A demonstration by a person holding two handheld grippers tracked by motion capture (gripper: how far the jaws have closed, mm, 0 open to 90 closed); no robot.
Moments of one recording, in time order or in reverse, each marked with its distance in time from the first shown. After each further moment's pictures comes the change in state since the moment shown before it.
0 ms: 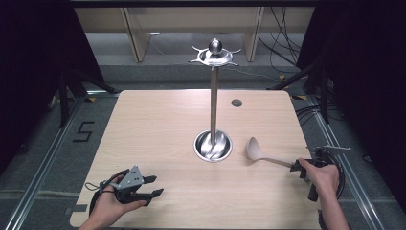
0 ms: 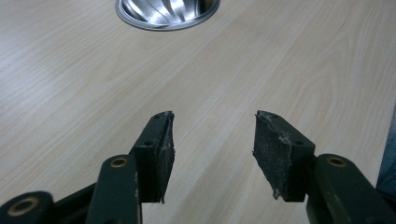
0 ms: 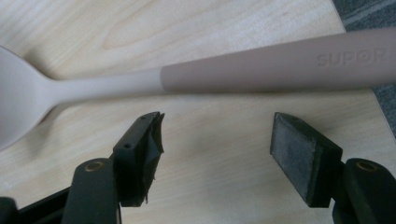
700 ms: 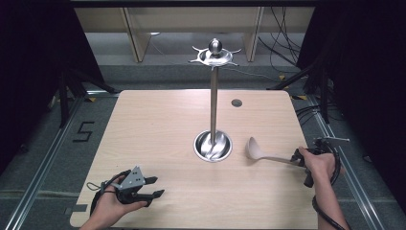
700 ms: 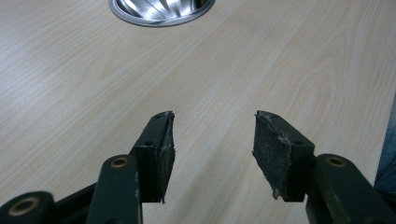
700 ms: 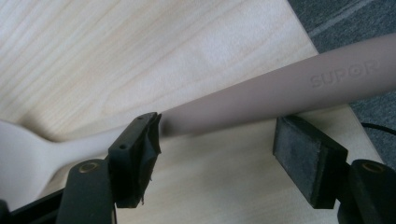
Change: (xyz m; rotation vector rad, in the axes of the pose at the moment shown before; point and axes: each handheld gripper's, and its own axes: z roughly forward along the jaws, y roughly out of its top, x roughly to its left) left arm 0.000 0.000 0.004 0.008 -0.018 0.029; right arm 0.008 0.034 0.010 -0.040 -0.036 0.076
